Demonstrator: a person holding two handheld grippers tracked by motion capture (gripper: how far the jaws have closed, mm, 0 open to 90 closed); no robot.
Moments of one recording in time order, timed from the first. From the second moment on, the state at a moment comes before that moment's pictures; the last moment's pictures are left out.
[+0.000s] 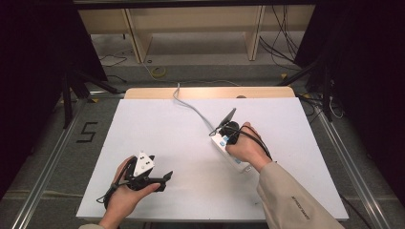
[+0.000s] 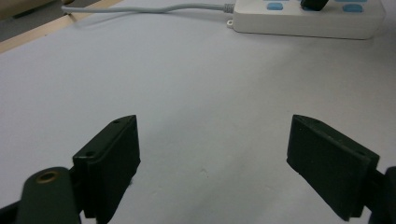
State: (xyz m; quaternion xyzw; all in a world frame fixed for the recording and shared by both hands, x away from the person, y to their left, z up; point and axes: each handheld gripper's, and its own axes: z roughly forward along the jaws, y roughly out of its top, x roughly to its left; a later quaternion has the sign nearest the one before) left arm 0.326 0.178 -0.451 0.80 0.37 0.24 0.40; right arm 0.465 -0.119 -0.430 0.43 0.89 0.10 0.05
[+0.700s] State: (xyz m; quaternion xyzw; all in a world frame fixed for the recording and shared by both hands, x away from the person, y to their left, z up) left arm 0.327 0.178 -0.451 0.80 0.37 0.24 0.40; right arm 0.465 -0.125 -0.430 0.43 0.89 0.12 0.04
